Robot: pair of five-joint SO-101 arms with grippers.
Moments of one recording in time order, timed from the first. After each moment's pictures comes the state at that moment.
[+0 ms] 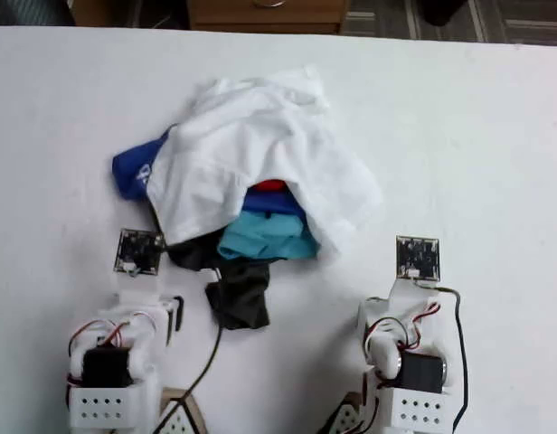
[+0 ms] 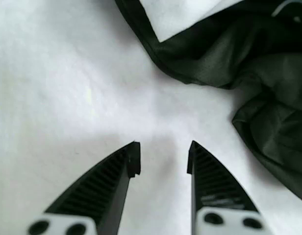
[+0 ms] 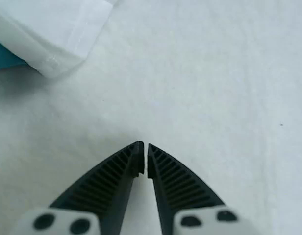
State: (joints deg) left arm -8.7 -103.1 95.9 74.5 -3.7; right arm 3.2 -102.2 96.4 72.4 3.6
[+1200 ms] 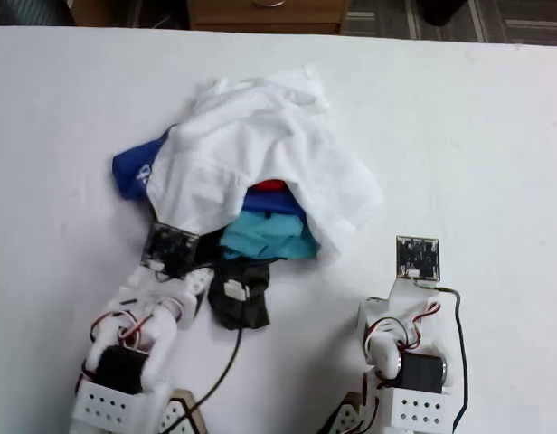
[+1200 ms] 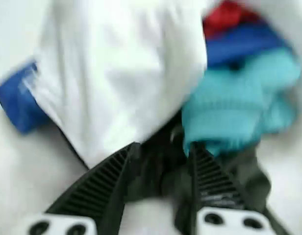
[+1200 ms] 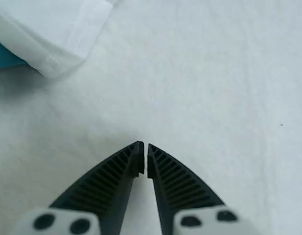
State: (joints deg) left arm 7.1 -103.1 95.9 45.4 -2.1; right arm 3.2 -102.2 96.4 72.4 3.6
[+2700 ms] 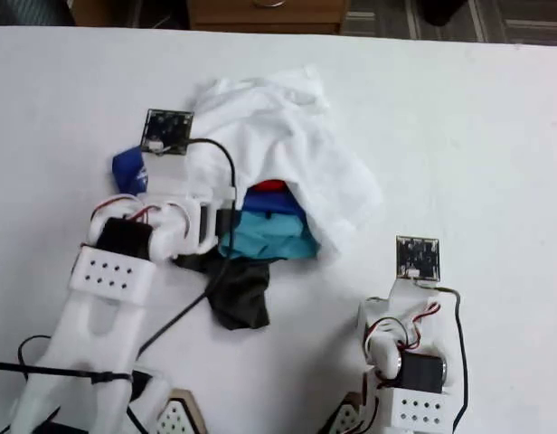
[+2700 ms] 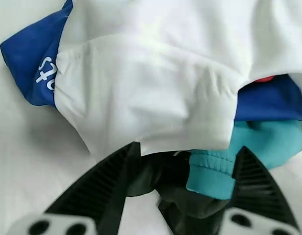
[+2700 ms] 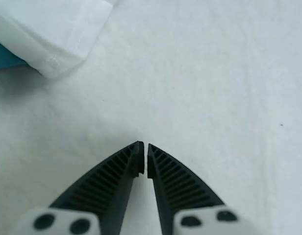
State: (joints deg) left arm 4.5 -37.2 42.5 59.9 8.7; right arm 3.2 -102.2 96.4 72.4 3.6
